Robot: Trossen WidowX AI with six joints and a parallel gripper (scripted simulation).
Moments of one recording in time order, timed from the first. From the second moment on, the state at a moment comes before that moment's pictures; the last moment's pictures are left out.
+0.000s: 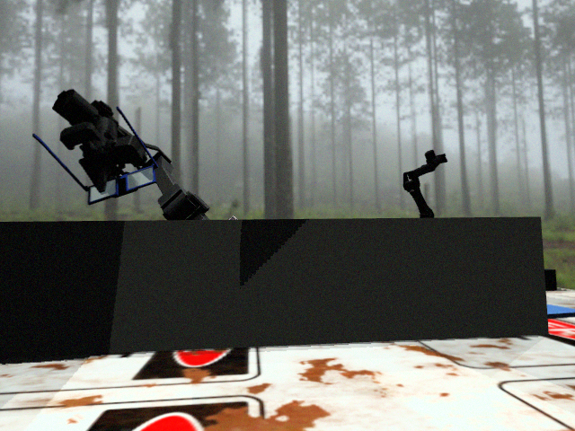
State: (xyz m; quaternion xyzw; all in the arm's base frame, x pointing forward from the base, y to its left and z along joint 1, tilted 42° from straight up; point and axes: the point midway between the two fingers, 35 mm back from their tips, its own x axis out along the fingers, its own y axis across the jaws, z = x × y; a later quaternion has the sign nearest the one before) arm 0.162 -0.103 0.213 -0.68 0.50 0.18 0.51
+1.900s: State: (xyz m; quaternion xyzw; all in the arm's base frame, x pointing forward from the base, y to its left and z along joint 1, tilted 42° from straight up) arm 0.170 -0.093 0.204 -0.75 0.45 0.27 0.41
